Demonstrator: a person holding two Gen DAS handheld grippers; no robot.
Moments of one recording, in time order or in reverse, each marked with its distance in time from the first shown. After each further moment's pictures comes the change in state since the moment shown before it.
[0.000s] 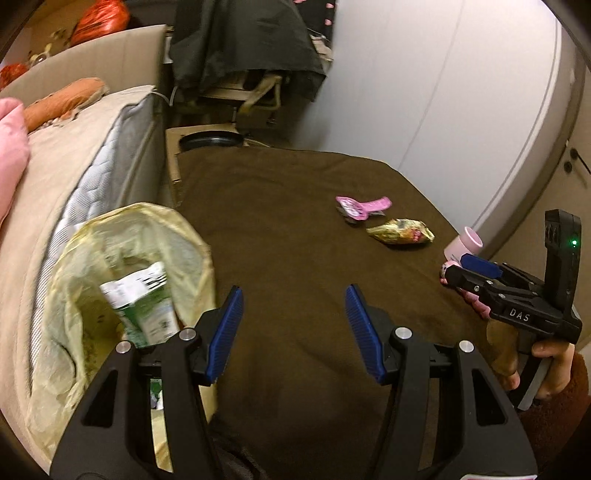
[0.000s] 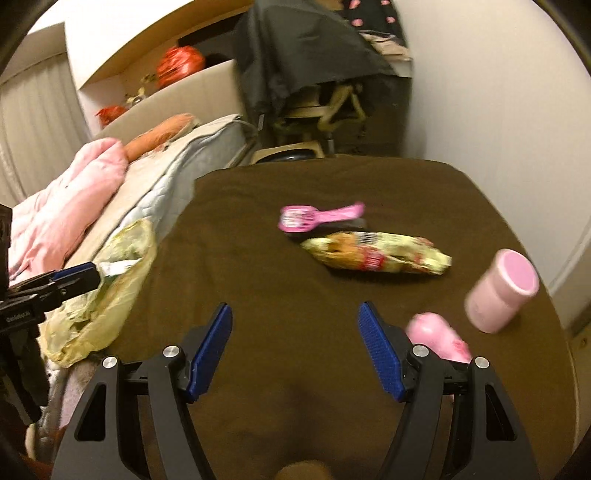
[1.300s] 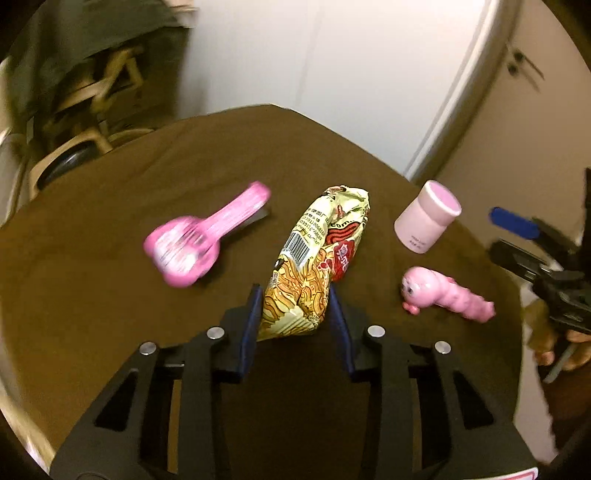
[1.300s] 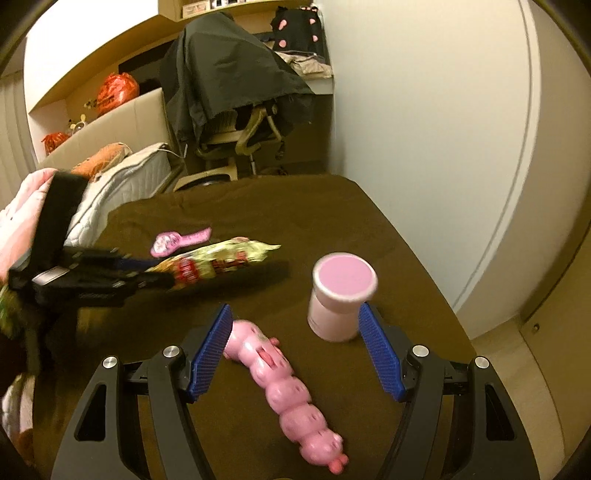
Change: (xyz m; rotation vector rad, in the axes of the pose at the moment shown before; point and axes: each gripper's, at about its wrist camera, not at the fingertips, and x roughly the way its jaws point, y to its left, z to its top) left arm 0.157 -0.109 0.050 0.294 0.199 -0.268; right arm -0.028 -0.090 0.004 0.065 -0.096 -0.191
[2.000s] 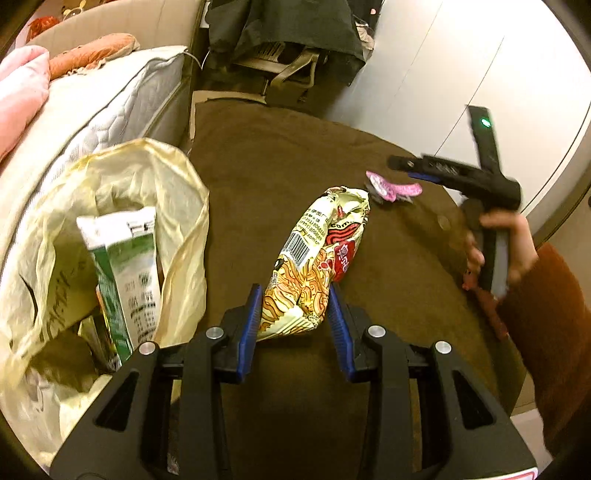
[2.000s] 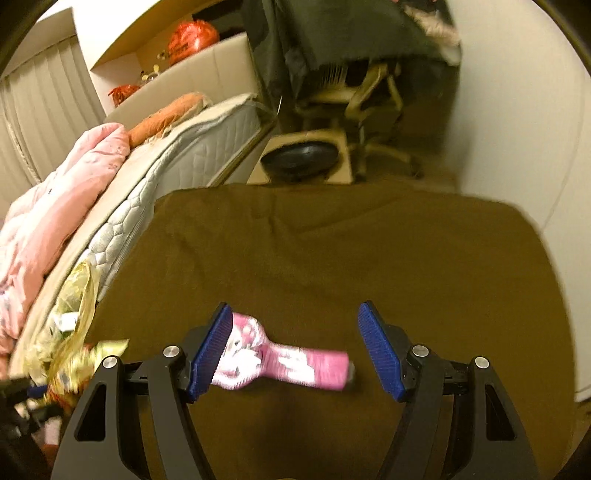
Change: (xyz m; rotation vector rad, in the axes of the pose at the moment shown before) left arm -0.127 0.054 -0.136 -0.481 -0.151 0.300; right arm 0.204 0.094 0.104 -0.132 0.275 0.387
